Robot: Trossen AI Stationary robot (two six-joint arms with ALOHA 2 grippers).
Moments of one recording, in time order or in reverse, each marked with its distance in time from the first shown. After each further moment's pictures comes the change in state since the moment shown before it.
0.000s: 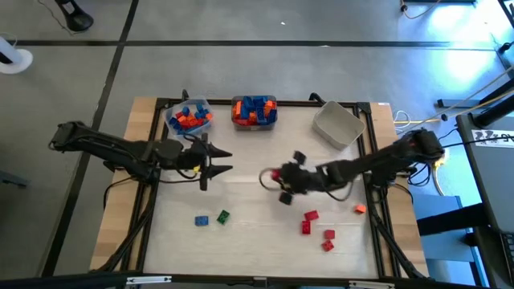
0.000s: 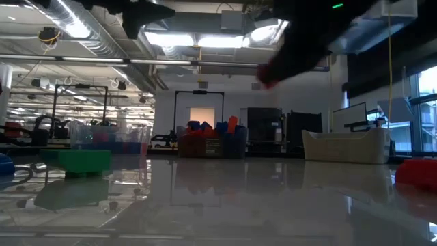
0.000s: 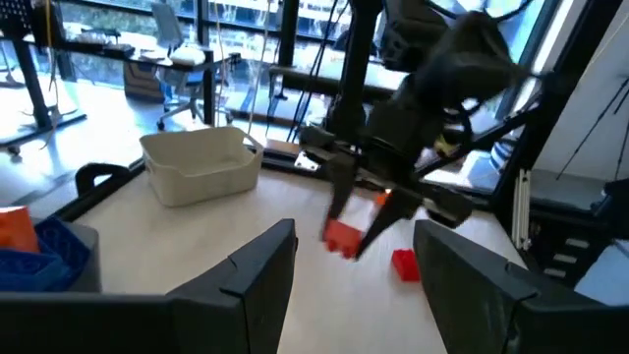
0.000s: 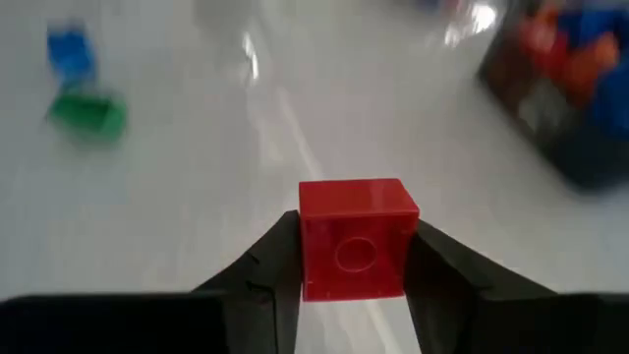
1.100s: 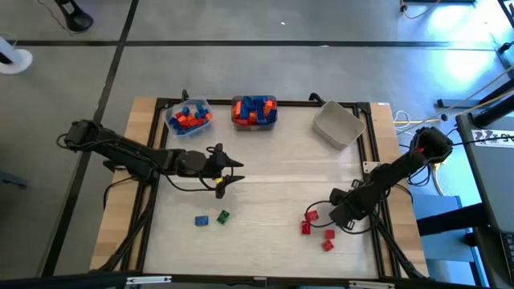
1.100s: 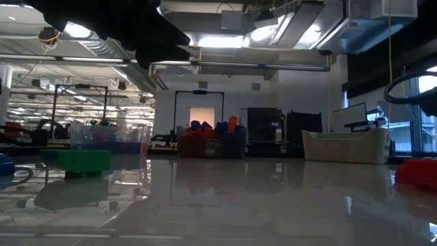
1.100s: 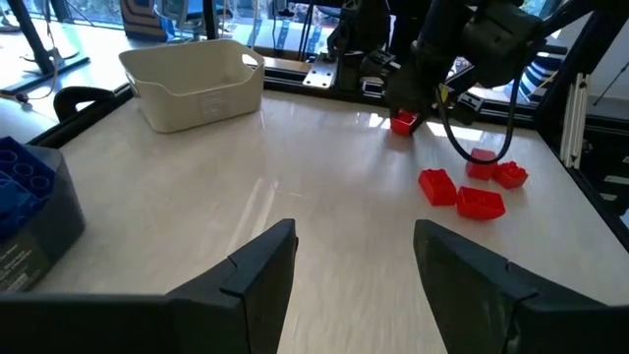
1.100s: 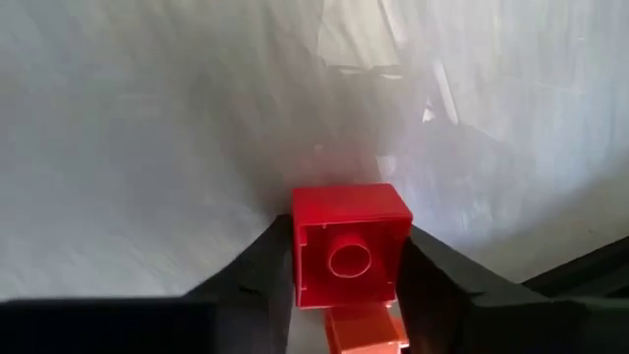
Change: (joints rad) left arm -0.001 0.269 -0.013 0.089 0.001 0.000; right arm 0.391 -0.064 -0.320 -0.678 -0.559 0.730
